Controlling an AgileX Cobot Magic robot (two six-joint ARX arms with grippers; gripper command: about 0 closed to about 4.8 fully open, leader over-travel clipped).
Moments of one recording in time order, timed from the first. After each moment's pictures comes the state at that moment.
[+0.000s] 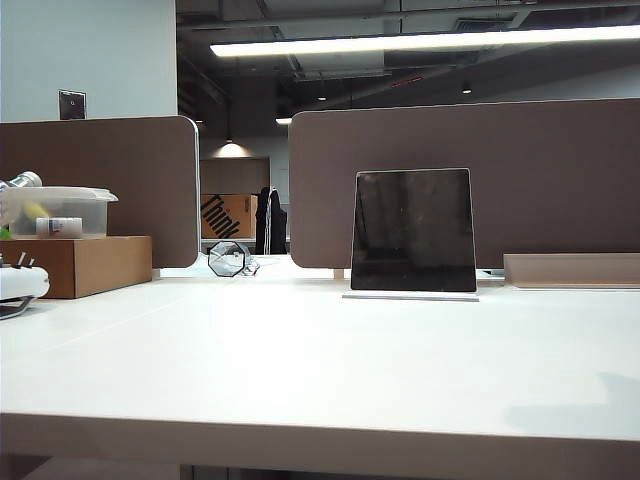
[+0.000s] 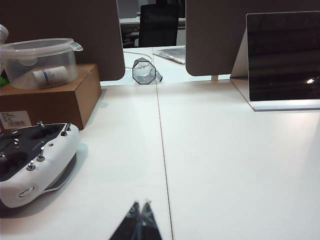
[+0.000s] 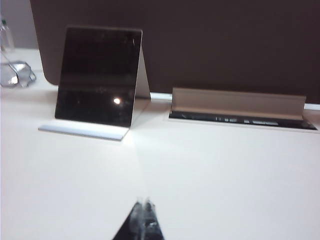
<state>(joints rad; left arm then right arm) 0.02 0.00 0.01 0.02 0.20 0.03 0.07 0.00 0.00 0.07 0.05 0.02</state>
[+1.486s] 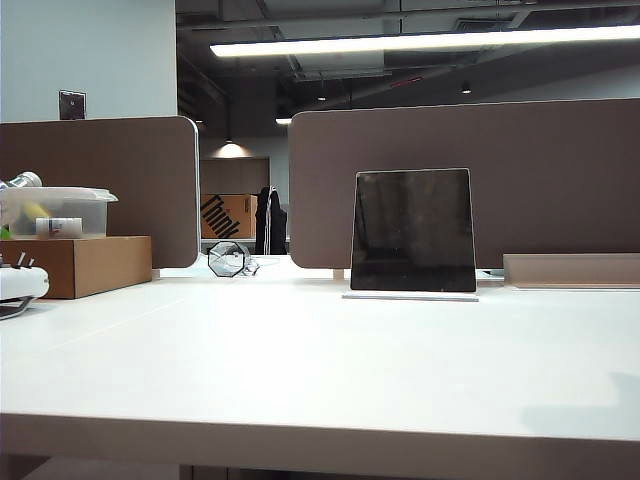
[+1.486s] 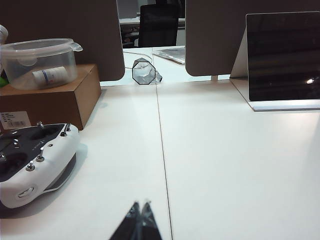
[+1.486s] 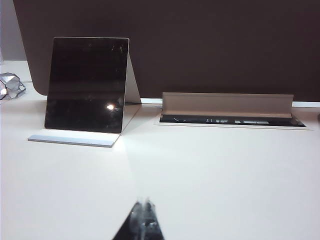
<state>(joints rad) 0.02 0.00 0.01 0.02 0.20 0.03 0.02 0.00 0.00 0.09 0.05 0.05</state>
